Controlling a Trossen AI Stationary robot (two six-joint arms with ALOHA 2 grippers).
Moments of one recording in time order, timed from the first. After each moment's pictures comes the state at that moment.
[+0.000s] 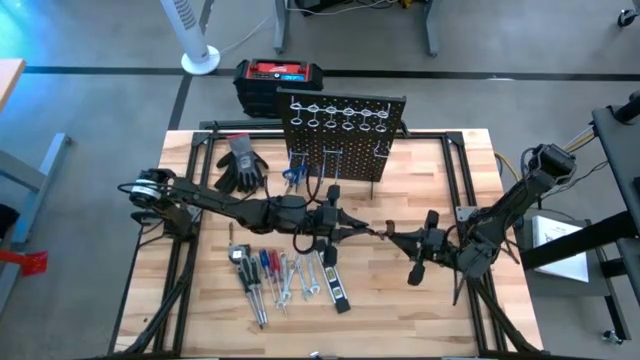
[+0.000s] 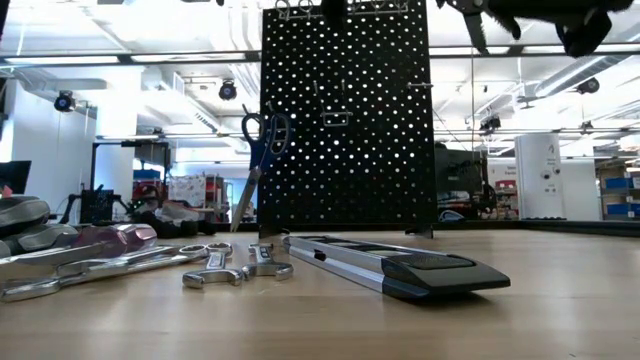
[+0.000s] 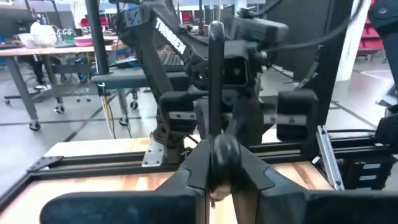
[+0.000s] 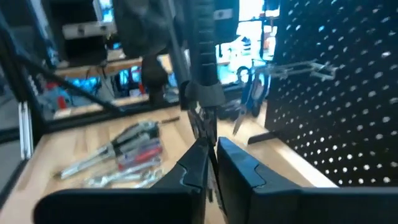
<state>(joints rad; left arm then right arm) -0.16 1.72 1.19 0.50 -0.10 0.03 0.81 1.08 0.48 0.40 1.15 0.28</state>
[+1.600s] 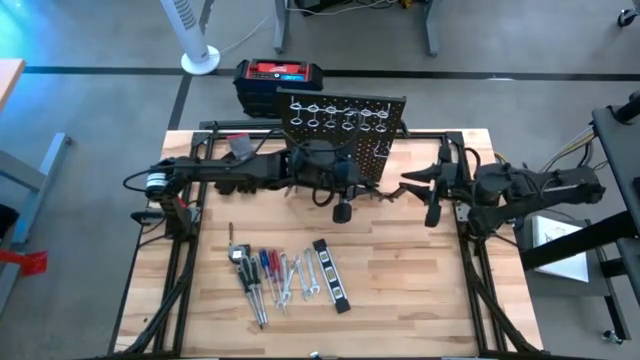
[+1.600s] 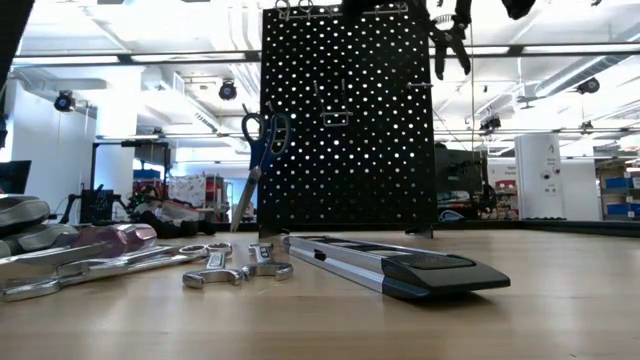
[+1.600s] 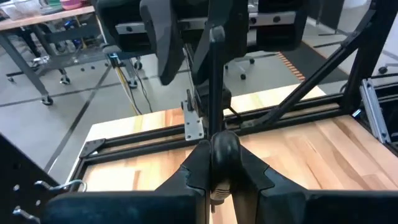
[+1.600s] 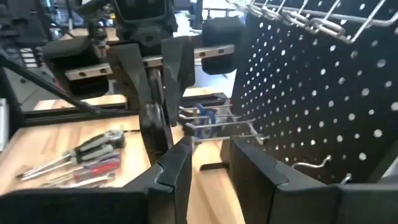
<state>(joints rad) 0.08 1.81 1.66 -0.13 0.12 0.21 0.20 0.70 0.81 -0.30 0.44 0.03</state>
